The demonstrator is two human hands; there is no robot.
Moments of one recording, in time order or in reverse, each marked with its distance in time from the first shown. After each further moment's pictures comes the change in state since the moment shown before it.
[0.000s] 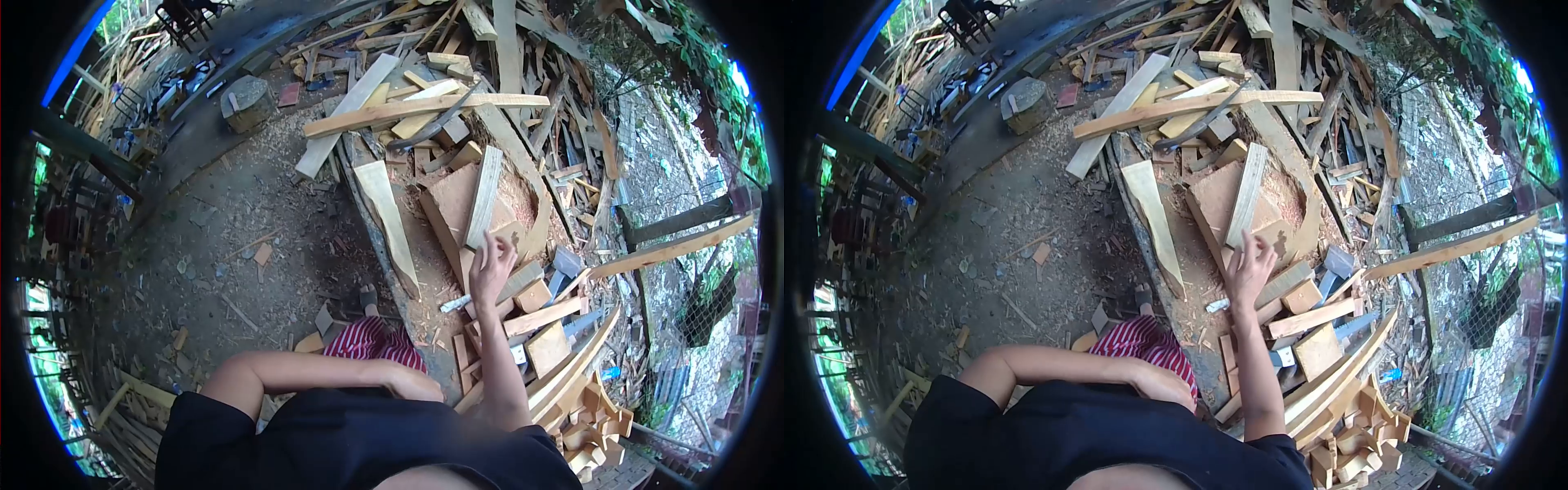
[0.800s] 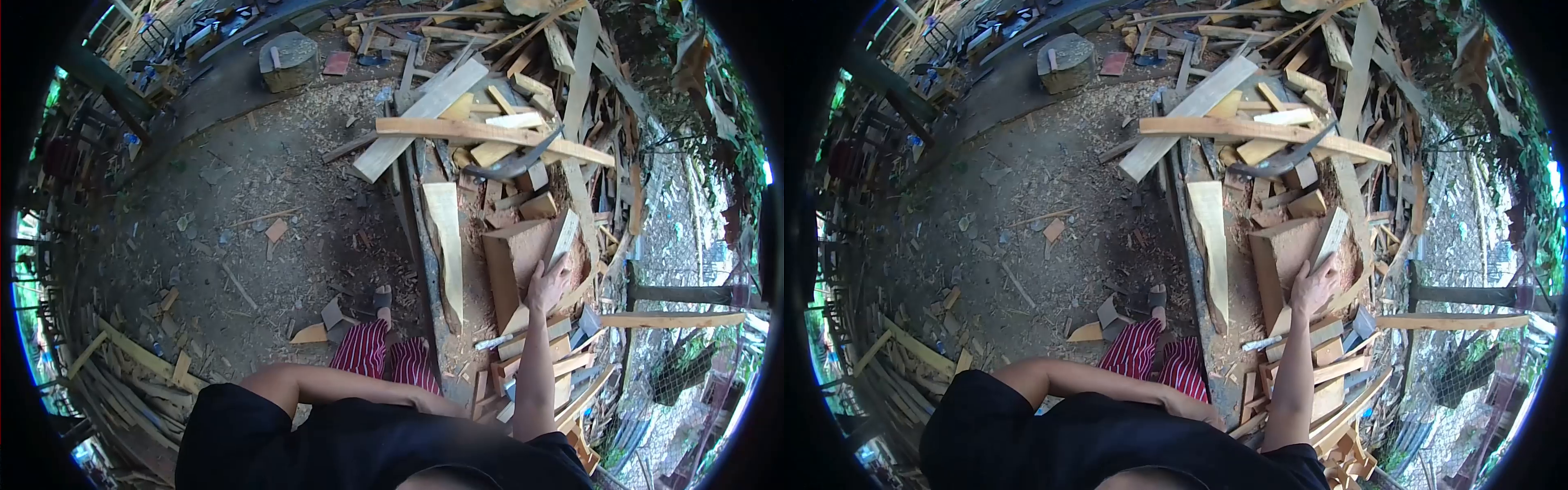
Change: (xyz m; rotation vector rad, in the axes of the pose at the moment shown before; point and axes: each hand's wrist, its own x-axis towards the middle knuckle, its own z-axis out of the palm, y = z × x) left_hand -0.049 -0.076 0.017 -0.917 0.196 0.417; right_hand 0.074 0.006 0.092 -0.475 -0.203 0.297
